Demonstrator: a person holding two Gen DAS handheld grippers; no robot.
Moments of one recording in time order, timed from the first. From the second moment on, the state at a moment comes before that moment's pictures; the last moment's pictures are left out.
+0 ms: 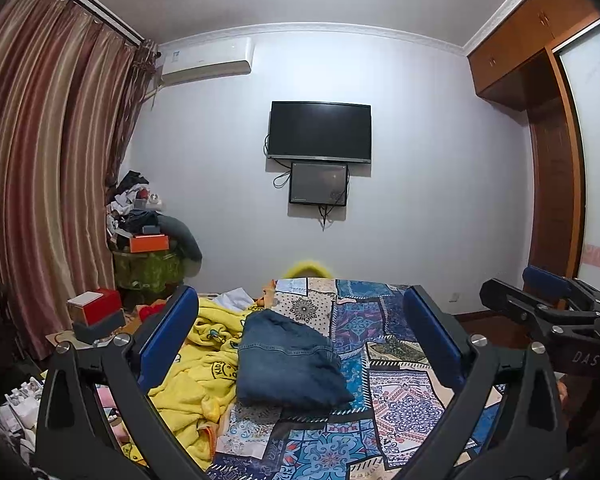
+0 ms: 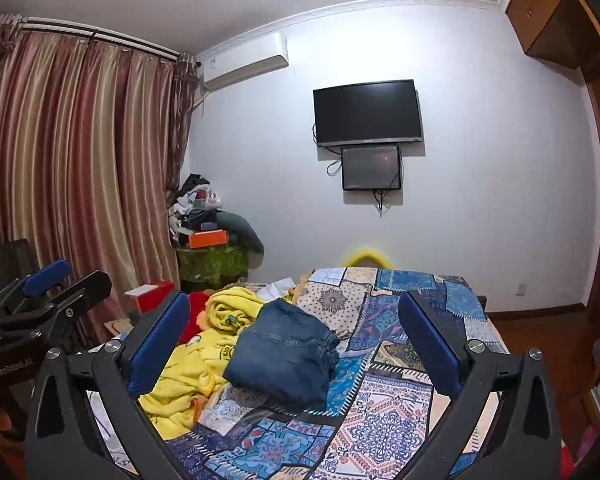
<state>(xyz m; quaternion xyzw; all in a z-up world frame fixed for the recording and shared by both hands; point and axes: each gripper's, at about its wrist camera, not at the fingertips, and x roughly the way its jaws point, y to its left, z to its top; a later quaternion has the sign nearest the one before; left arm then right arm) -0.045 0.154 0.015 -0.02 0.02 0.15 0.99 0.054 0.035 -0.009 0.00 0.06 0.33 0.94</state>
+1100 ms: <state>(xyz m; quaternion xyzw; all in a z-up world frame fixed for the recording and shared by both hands) -0.035 0.153 0.013 -0.02 0.03 0.14 0.99 0.053 0.024 -0.006 0.01 0.07 0.32 0.94</state>
